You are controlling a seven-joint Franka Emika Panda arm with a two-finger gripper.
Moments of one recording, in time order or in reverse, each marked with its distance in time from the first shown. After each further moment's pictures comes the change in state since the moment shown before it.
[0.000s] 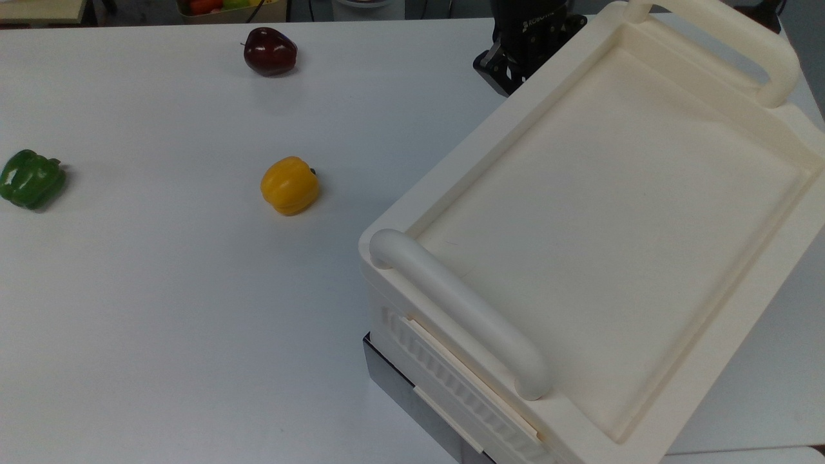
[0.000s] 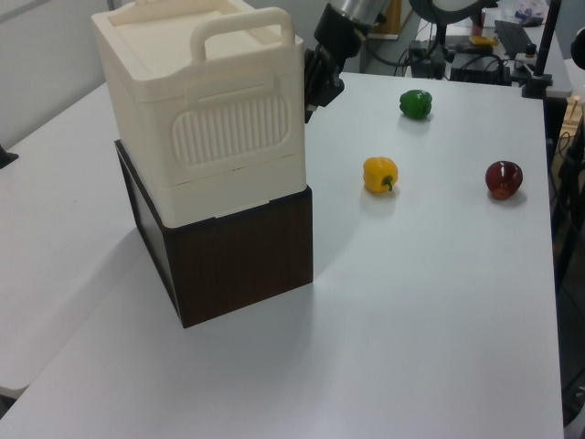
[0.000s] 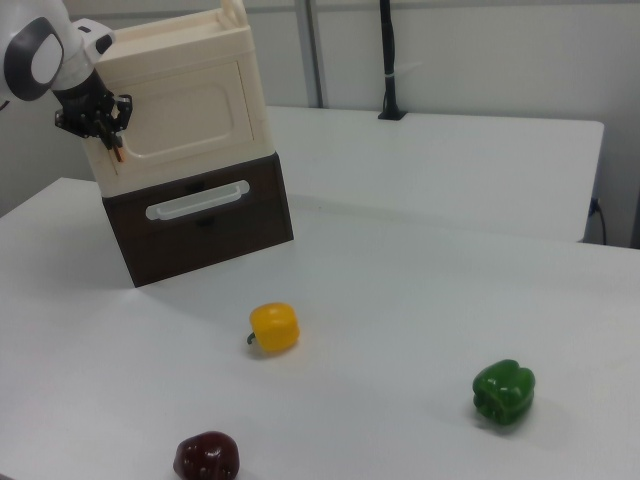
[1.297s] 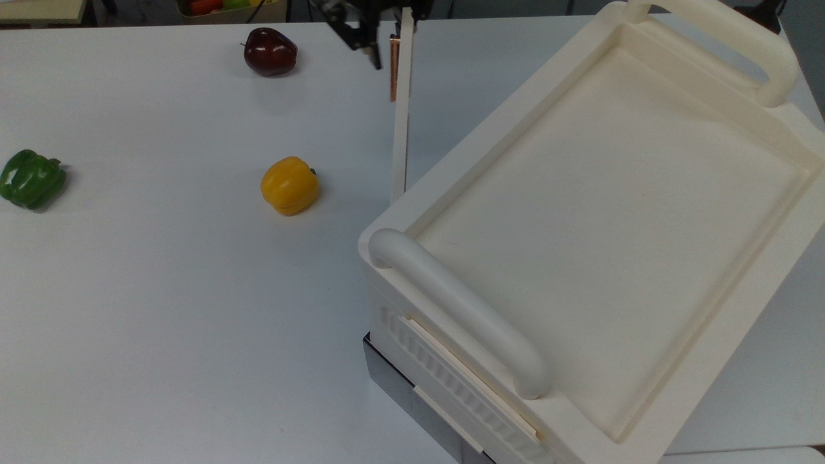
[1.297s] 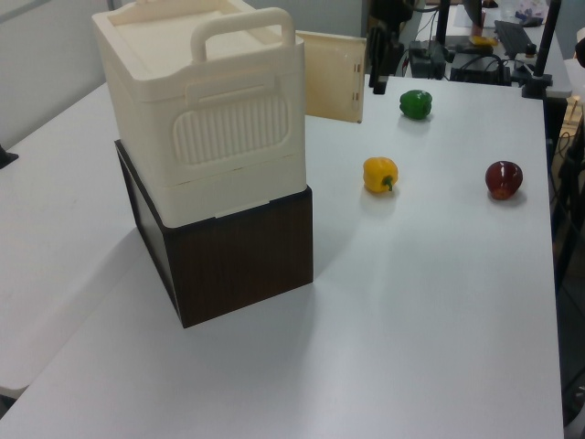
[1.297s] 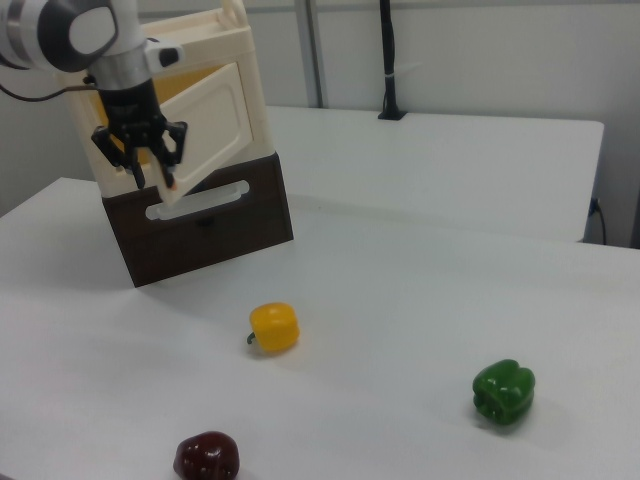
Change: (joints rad) arm -0.225 -0.104 -0.008 -0.010 -0.022 -0.467 -0.028
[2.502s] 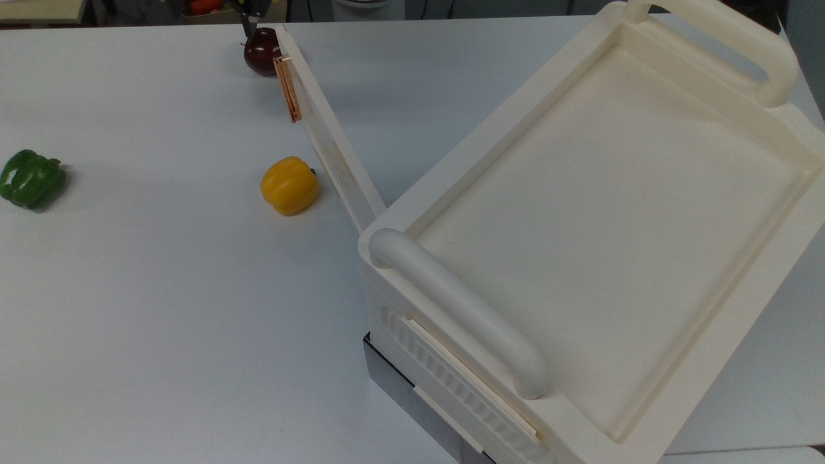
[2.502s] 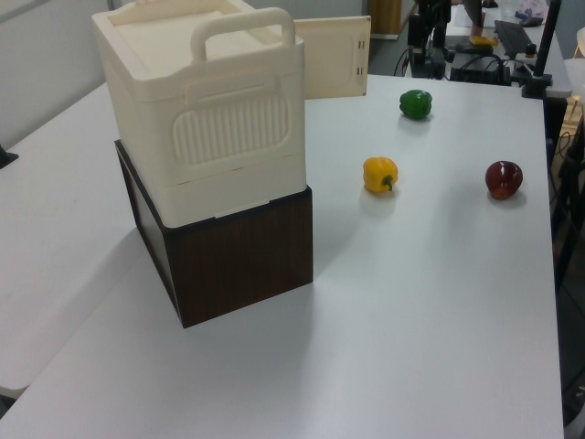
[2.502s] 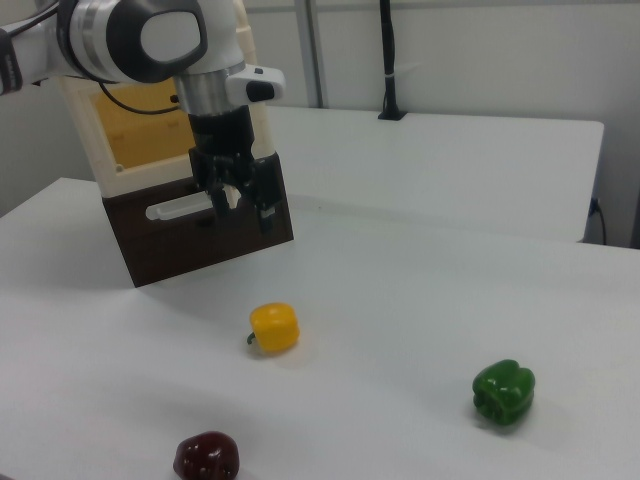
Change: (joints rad) arm -0.248 -0.006 -0.029 -0.013 -0.156 -0.121 0.447
